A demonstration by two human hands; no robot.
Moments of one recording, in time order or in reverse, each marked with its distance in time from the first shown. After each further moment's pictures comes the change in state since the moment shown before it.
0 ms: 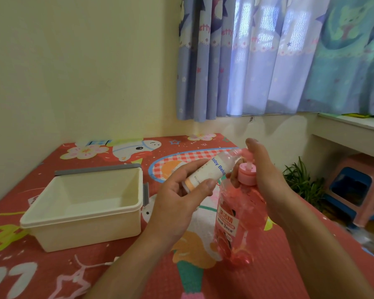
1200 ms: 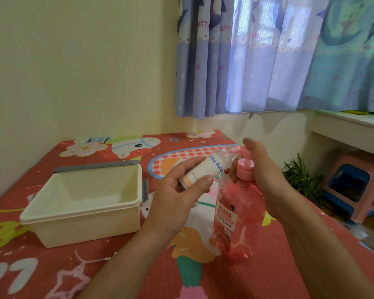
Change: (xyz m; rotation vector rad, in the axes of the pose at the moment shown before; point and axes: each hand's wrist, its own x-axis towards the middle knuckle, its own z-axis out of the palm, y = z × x) left_hand 0.000 -0.003 -0.001 -0.011 0.001 -0.008; right_hand -0.001 -0.003 0.001 0.014 0.005 0.023
